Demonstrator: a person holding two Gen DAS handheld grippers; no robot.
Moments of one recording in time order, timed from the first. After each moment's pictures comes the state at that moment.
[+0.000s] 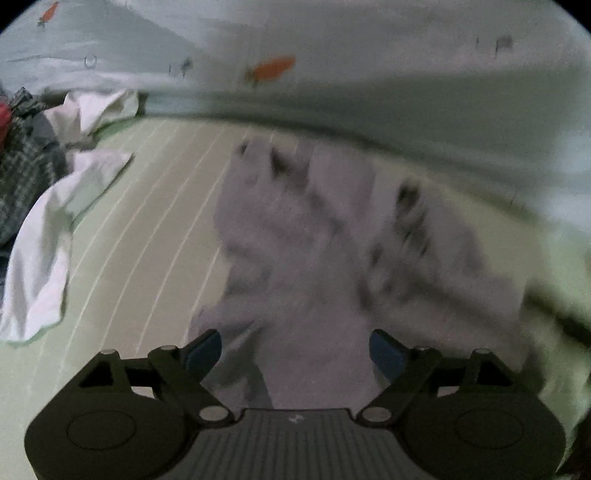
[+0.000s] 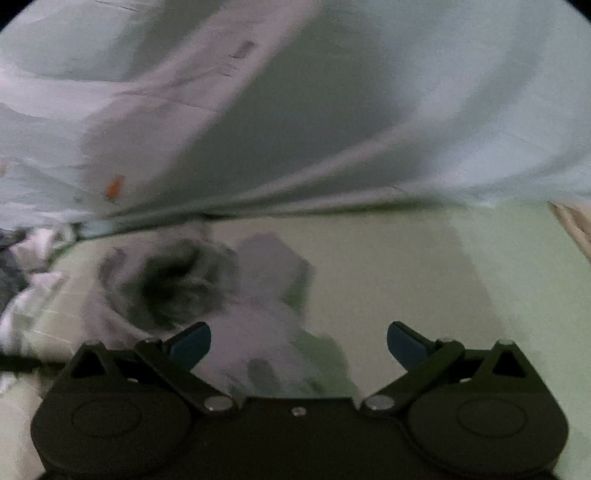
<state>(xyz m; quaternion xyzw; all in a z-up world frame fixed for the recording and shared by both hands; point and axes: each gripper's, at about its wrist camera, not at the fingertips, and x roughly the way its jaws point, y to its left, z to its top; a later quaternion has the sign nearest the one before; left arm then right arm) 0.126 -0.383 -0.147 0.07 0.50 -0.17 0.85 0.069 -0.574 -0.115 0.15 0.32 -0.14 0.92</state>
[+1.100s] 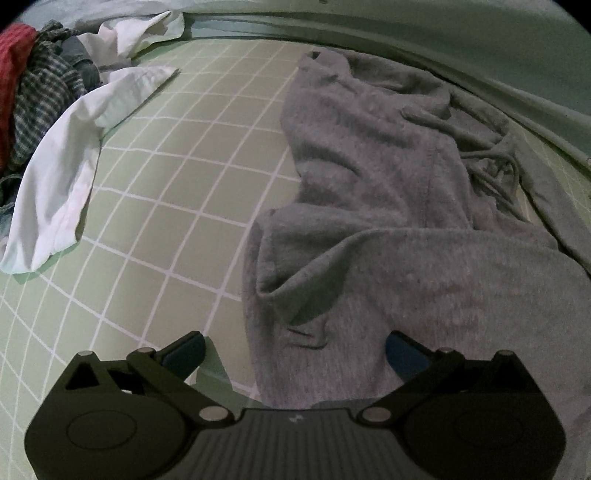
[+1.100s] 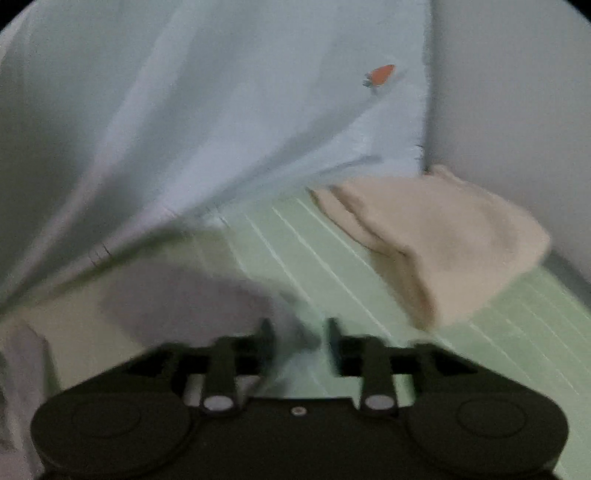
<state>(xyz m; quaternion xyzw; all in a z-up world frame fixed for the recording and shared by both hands) 0.139 -0.353 -0.203 0.07 0.56 -0.09 0.82 -0.039 -0.736 -0.124 0.17 0.33 -0.45 0.81</state>
